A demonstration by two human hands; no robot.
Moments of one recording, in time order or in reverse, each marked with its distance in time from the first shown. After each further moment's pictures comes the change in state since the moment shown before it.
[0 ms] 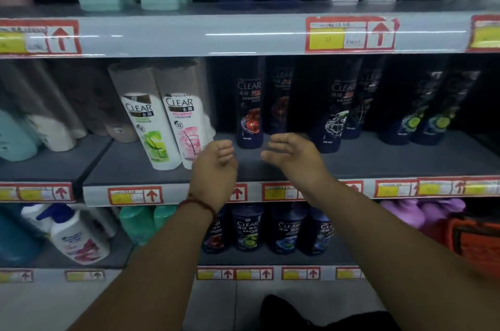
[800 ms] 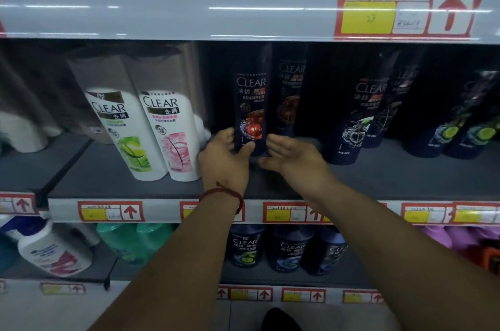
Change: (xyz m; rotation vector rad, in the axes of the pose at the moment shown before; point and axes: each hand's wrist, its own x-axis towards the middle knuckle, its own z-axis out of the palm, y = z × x) left_hand 0.064 -0.019 0.056 -0.009 0.193 0.042; right_hand 0.048 0.012 0.001 0.057 -0.133 0.091
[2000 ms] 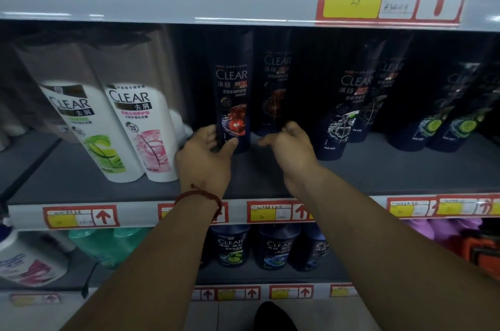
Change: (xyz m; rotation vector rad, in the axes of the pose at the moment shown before) left_hand 0.003 -0.006 0.001 0.019 0.002 -0.012; right_hand 0.012 -0.015 -0.004 0.142 0.242 0.140
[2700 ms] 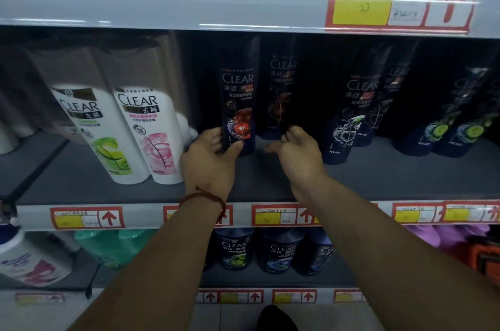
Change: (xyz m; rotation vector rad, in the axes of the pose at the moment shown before) left_hand 0.001 -0.001 -0.001 -0.005 -0.009 -0.010; right_hand 0.005 0.011 0.000 -0.019 0.023 -0.101
